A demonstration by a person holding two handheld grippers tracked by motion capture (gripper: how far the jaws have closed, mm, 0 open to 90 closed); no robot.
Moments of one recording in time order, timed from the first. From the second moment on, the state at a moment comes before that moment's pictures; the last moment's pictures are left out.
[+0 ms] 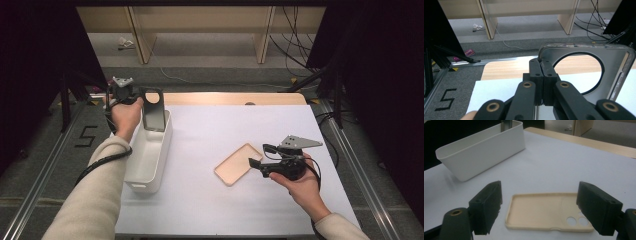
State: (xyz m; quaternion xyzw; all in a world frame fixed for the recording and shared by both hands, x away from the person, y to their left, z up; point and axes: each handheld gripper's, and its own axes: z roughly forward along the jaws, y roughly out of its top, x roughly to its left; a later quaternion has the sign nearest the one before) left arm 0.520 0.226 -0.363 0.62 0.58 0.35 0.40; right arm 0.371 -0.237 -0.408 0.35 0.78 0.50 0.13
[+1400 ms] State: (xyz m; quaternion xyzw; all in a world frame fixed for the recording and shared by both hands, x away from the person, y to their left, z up) left arm 0.536 0.221 -0.392 0.61 0.60 0.35 0.37; right arm 0.370 -0.238 -0.408 0.36 0.77 0.51 0.13
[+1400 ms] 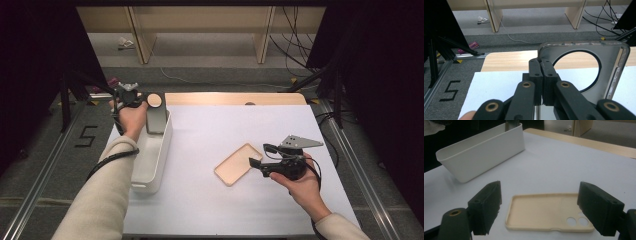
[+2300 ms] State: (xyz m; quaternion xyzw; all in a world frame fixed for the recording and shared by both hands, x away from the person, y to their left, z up) left arm 0.540 0.224 -0.407 0.61 0.61 0.35 0.35; right arm 0.370 -0.237 -0.407 0.36 0.77 0.51 0.13
